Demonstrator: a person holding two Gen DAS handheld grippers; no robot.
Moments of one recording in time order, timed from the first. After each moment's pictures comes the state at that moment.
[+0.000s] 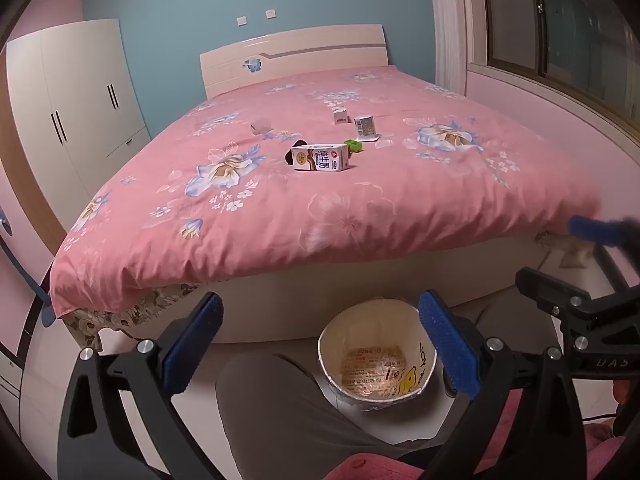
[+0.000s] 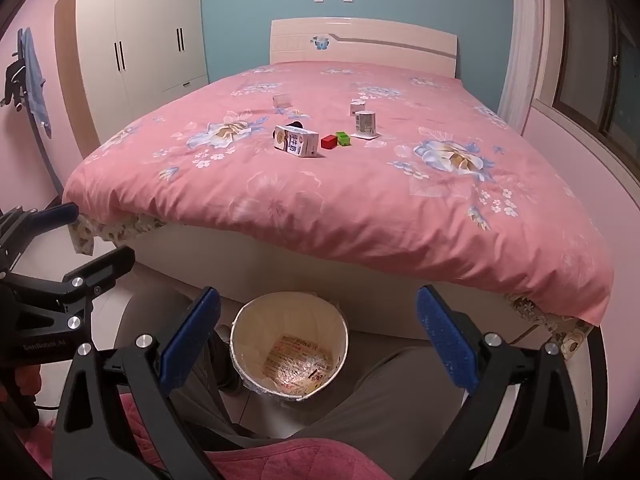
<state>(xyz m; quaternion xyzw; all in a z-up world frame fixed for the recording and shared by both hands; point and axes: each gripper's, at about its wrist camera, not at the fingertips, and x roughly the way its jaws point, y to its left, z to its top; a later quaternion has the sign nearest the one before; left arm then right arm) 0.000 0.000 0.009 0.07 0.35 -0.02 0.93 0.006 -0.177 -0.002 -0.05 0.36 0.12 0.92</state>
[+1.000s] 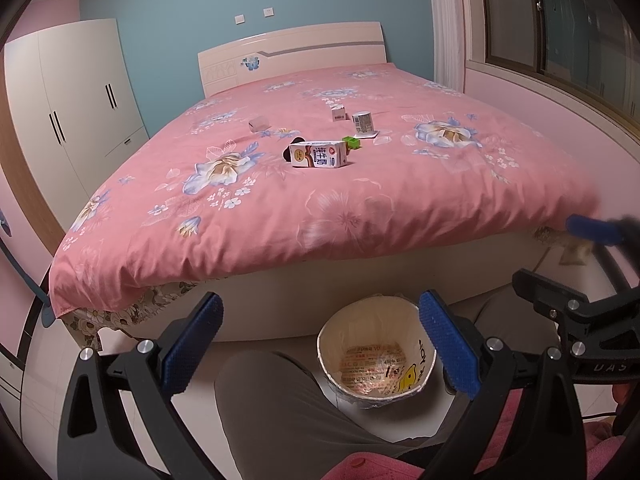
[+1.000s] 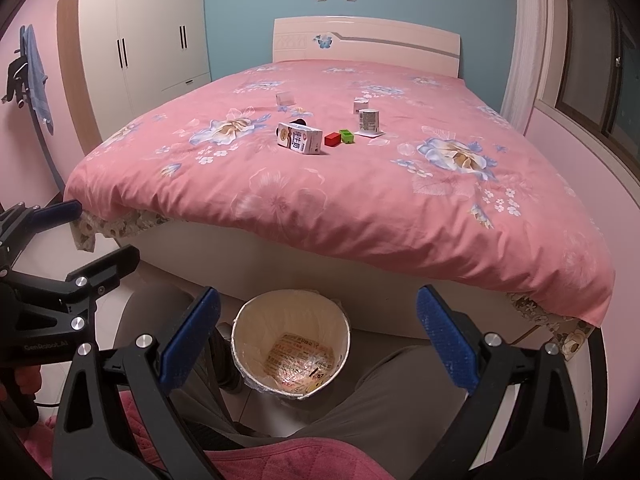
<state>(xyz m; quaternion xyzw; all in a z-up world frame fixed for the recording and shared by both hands) -0.002 0.000 0.007 0.07 0.35 -0.02 0.93 0.004 -0.175 -0.006 -0.05 0.36 0.12 0.92</state>
